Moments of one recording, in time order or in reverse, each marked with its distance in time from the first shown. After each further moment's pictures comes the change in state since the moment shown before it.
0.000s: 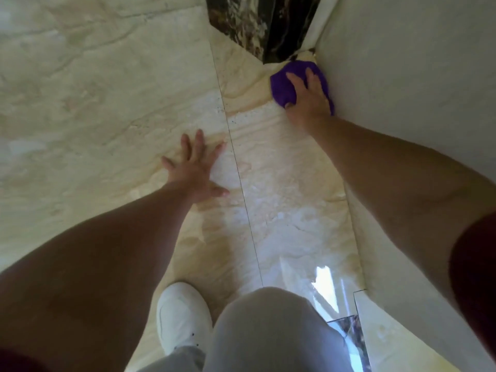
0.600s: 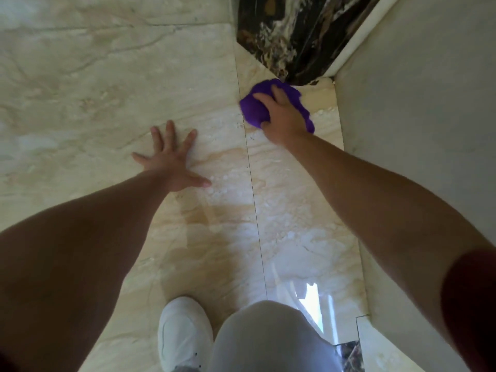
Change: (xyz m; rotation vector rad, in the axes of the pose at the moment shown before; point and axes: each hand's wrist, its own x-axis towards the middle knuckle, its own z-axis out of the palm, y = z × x) left_hand 0.012 -0.076 -0.040 -0.136 -0.011 -0.200; right_hand 0.006 -0.084 0.020 -0.081 -0.036 -0.289
